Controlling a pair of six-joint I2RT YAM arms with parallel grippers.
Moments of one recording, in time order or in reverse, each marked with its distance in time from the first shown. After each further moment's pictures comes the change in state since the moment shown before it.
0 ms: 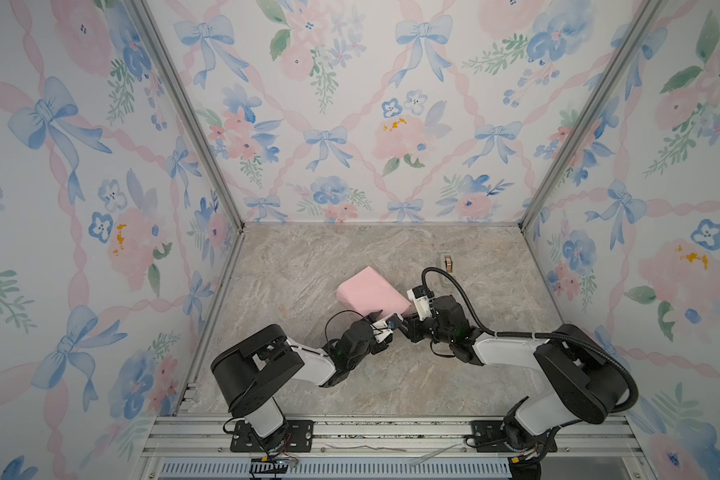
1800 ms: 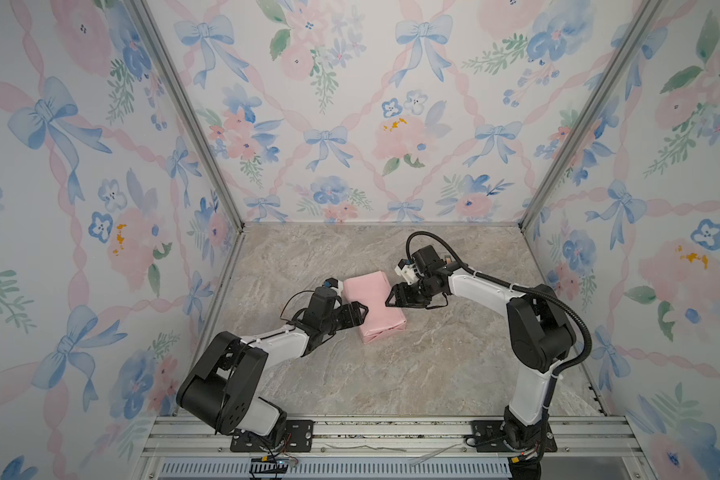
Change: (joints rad) left arm 0.441 -0.130 0.116 -0.547 0.508 -1.085; right arm -0.137 0.433 0.819 -0.999 -0.197 -0.106
